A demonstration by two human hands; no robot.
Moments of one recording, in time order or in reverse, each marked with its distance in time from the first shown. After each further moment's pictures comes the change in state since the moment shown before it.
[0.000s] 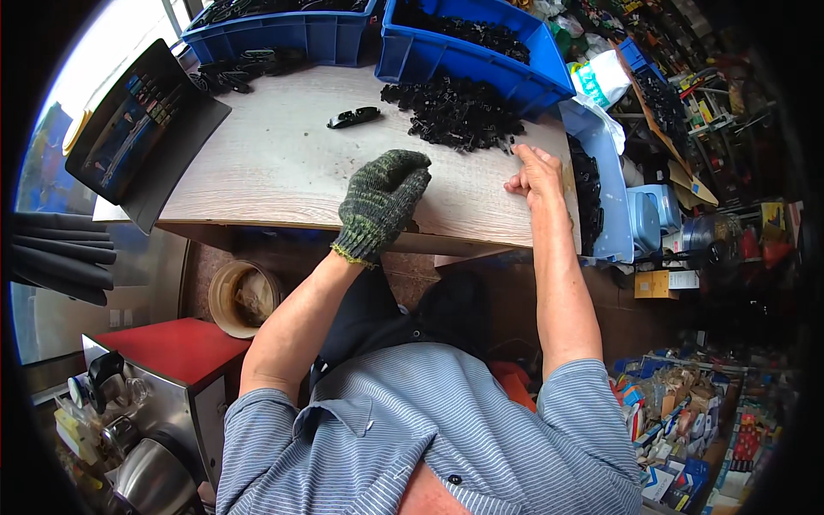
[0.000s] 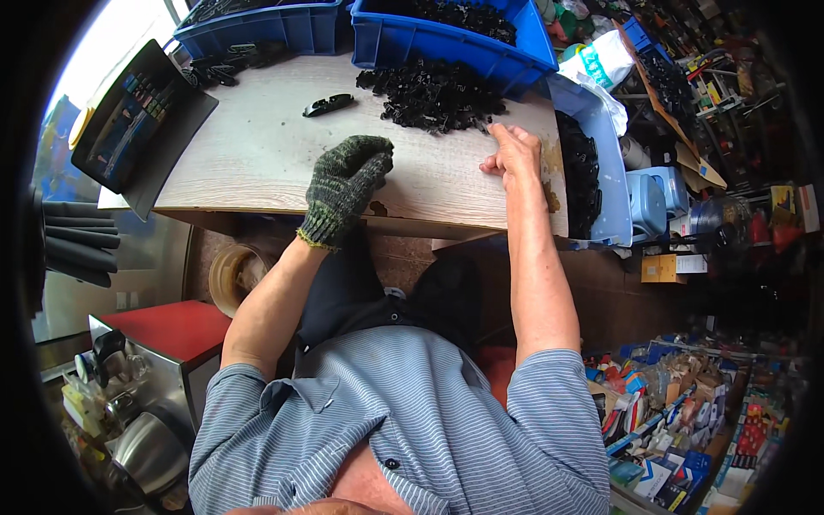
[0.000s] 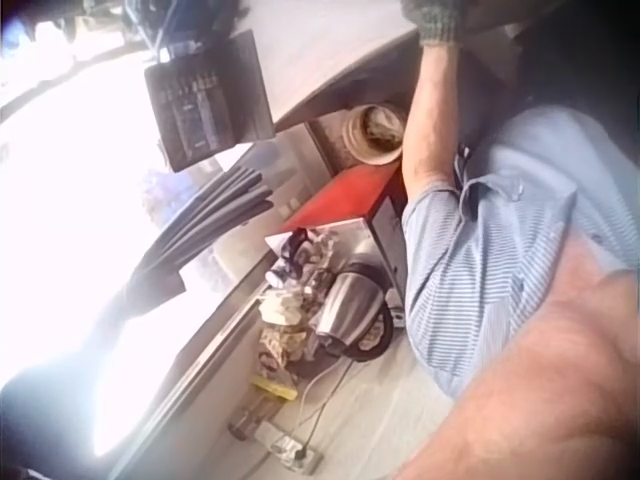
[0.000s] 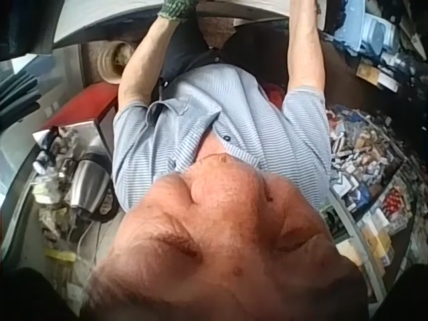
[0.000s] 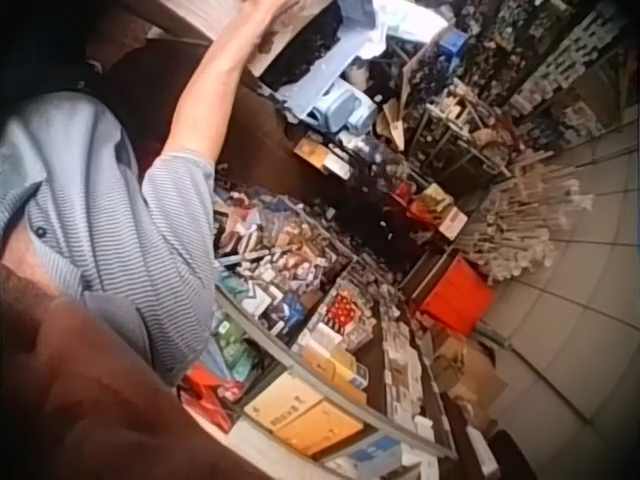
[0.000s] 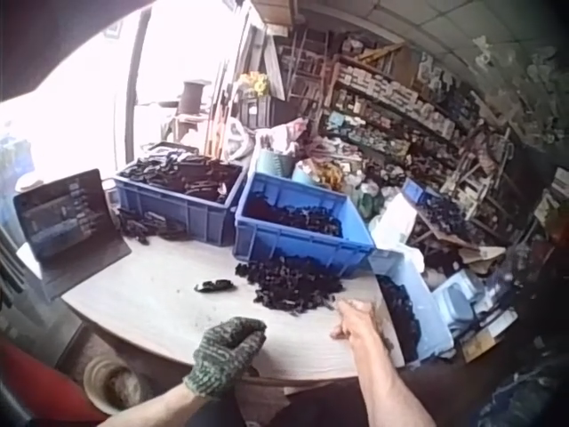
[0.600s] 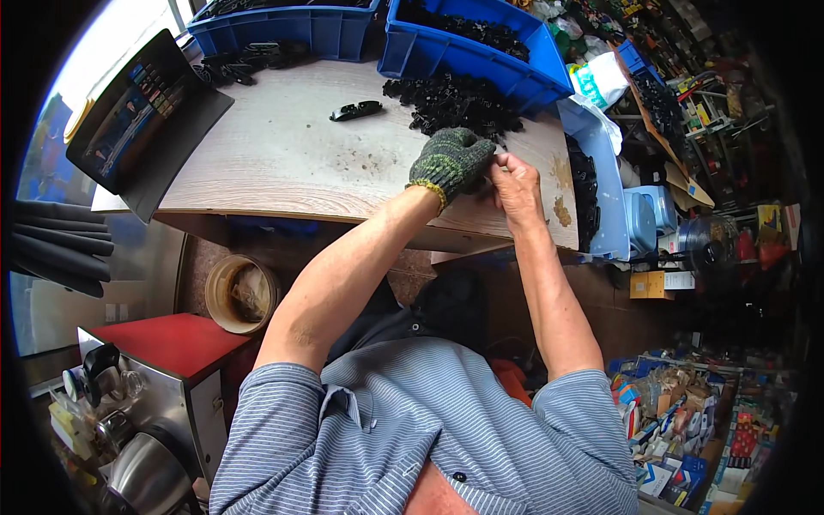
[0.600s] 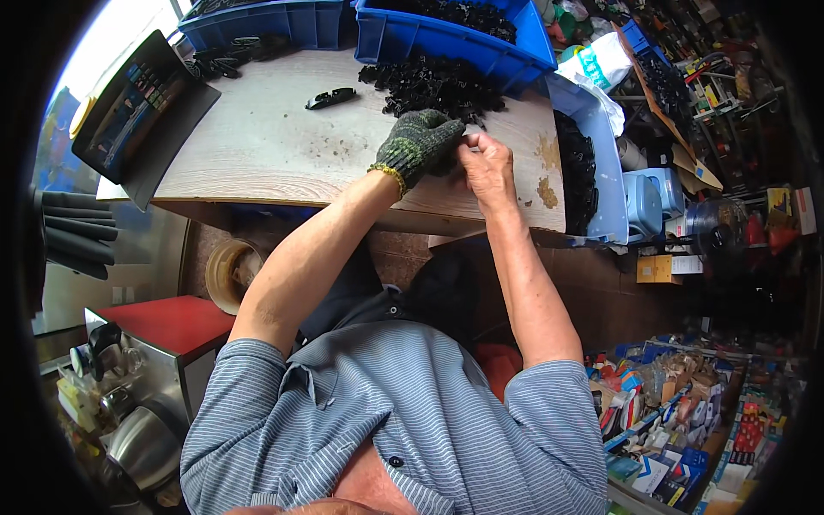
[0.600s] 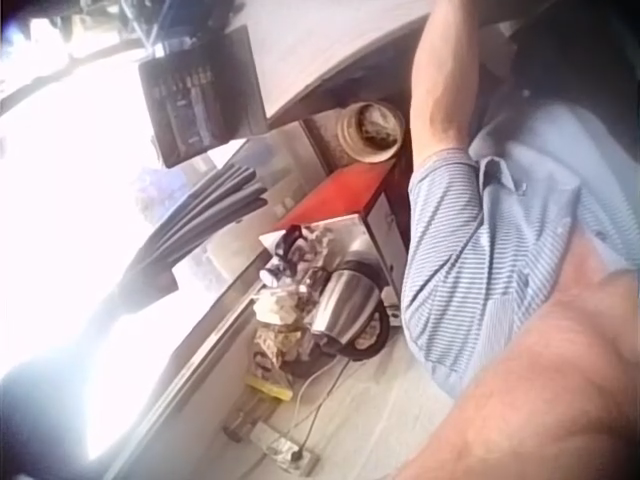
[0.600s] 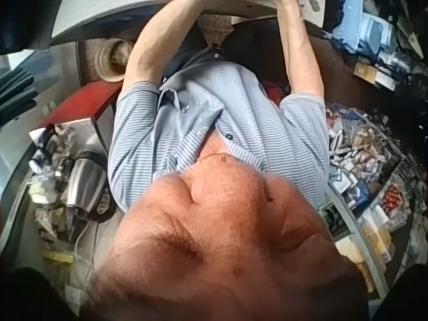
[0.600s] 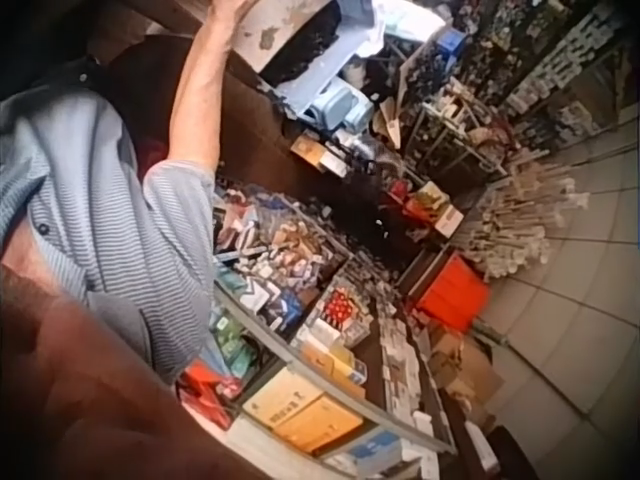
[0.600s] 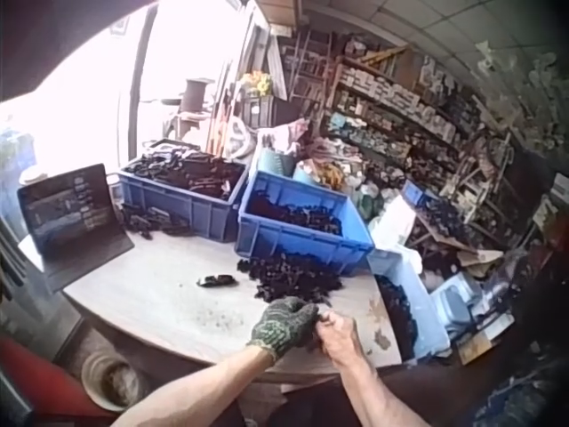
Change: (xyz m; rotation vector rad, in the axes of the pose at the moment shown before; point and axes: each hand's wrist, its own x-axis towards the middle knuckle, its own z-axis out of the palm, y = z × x) left_hand 0.072 -0.019 0.072 0.028 -0.238 -0.228; right_hand -0.046 0.030 0.022 -0.087 -0.327 -0.320
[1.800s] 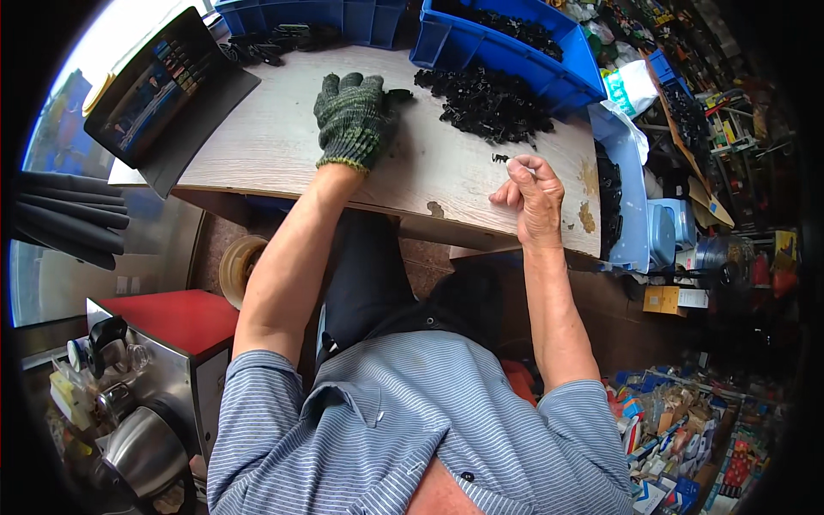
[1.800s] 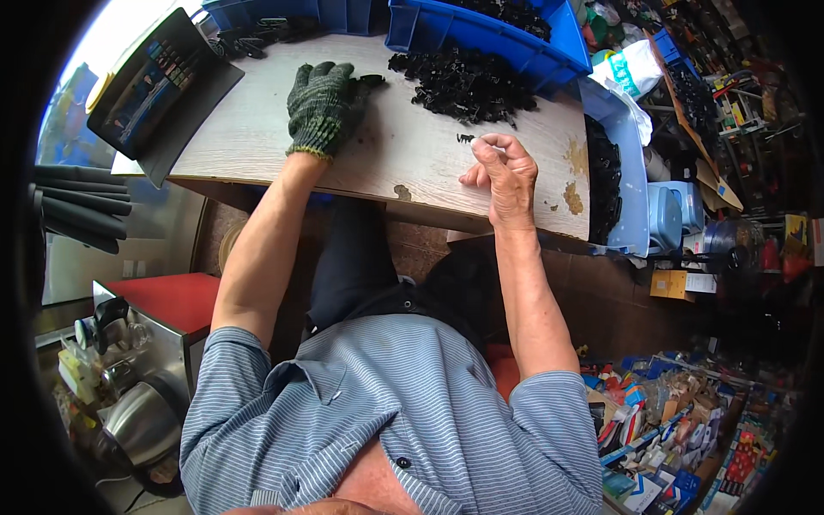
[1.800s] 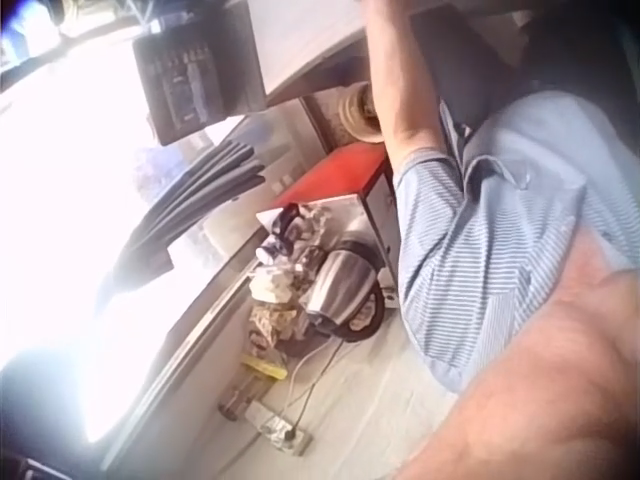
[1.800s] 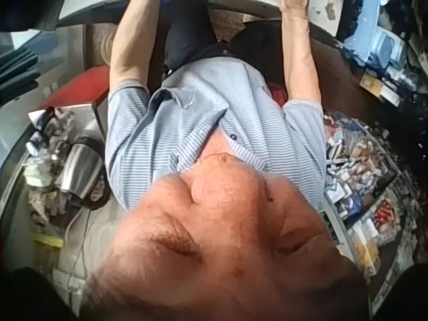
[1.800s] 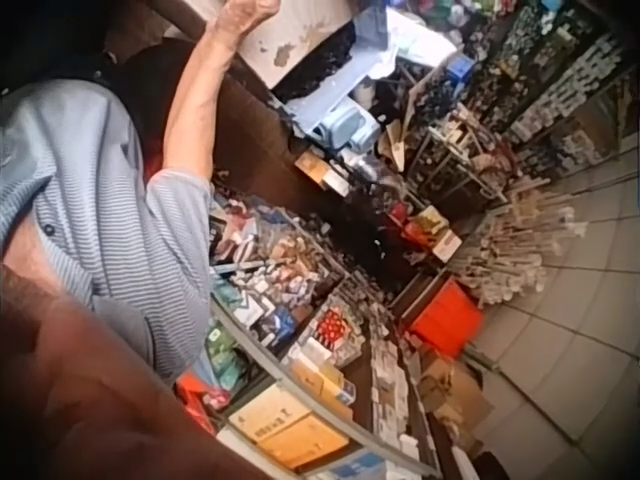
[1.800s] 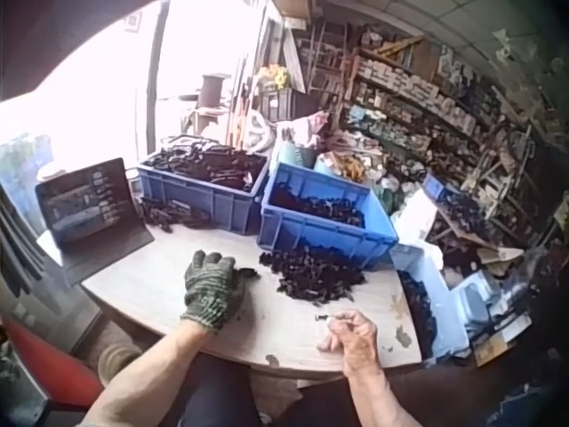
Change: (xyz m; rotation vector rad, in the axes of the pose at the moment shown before) left_hand -0.031 -0.004 -0.136 1.261 0.767 0.405; right_hand -0.017 0.001 0.020 0.337 0.005 -0.096
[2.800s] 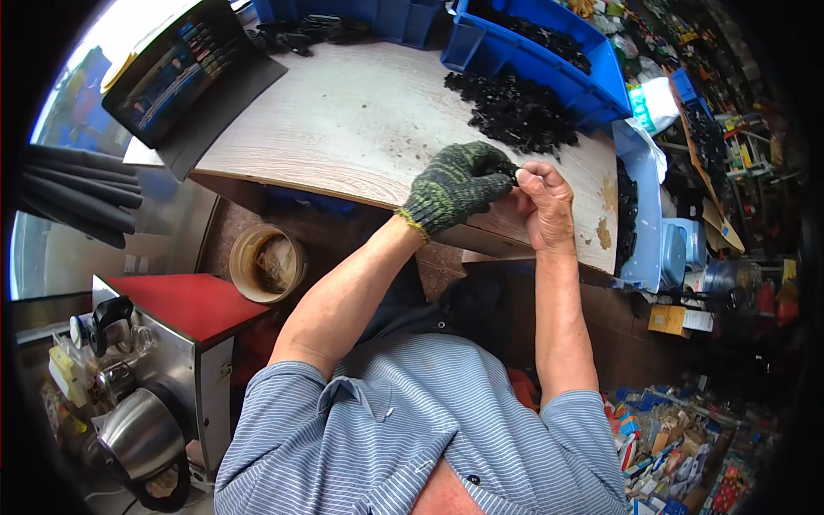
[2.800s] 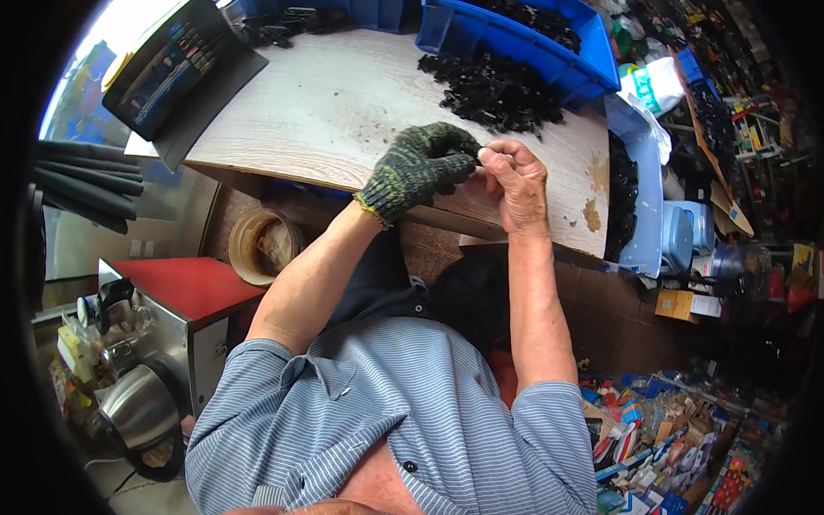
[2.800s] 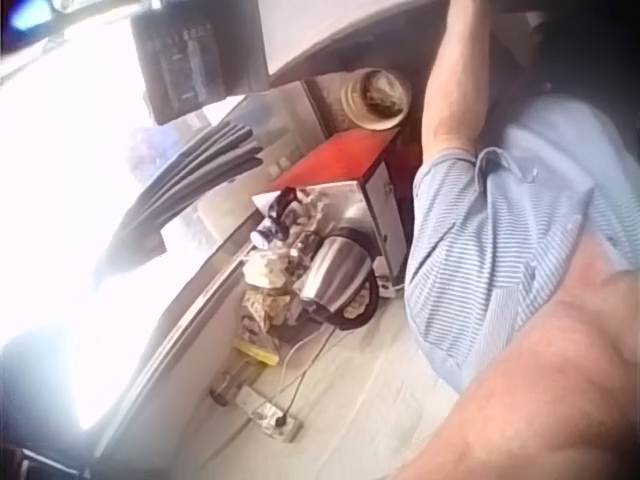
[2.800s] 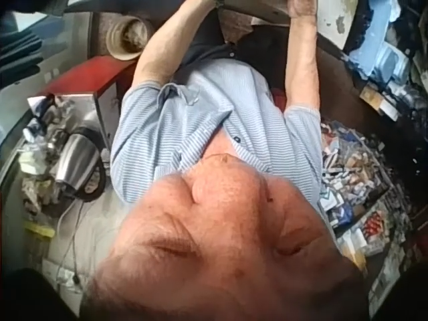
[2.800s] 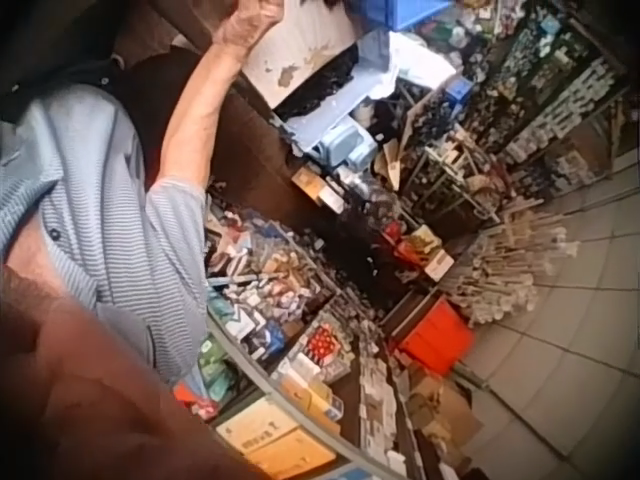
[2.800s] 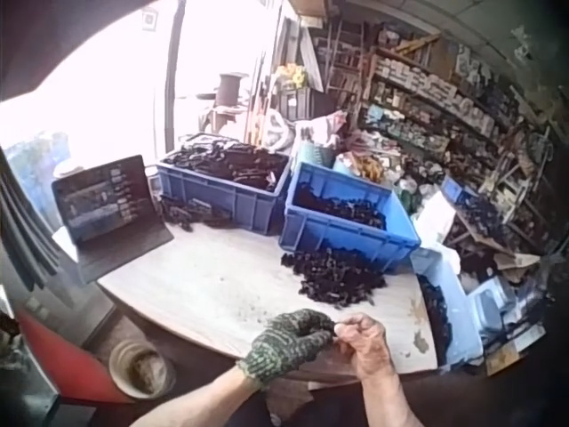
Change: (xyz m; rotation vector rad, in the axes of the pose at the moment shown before) left_hand -0.049 0.081 -0.033 -1.194 -0.680 -0.269; right_hand 0.004 -0.001 0.015 0.053 -0.078 0.086
